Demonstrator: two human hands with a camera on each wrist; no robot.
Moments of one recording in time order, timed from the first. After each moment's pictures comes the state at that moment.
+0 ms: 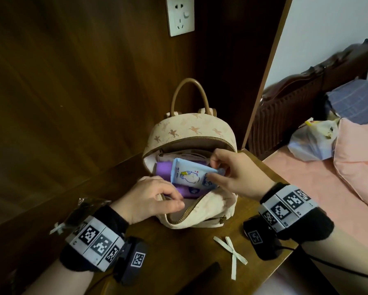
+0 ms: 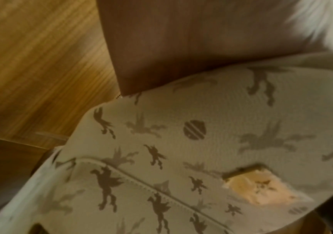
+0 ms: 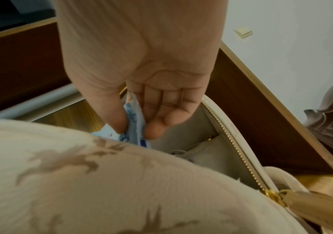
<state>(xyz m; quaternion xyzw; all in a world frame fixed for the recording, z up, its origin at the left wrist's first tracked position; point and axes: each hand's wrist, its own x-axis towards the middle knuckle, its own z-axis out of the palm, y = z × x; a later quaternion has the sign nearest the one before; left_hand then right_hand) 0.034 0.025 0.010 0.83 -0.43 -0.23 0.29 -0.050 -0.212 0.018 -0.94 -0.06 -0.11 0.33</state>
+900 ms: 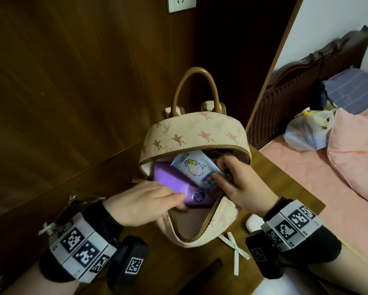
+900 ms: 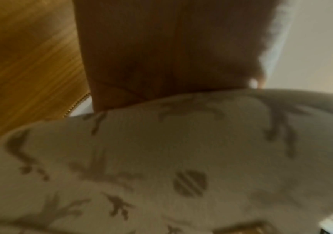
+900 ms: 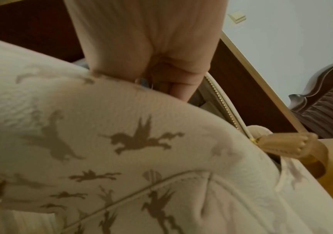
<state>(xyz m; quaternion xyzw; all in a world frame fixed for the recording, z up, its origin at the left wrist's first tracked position) 0.039 0.019 0.028 0.82 -0.45 -0.33 0.14 -0.053 -0.197 -0.021 -0.92 -0.04 -0.16 0.35</state>
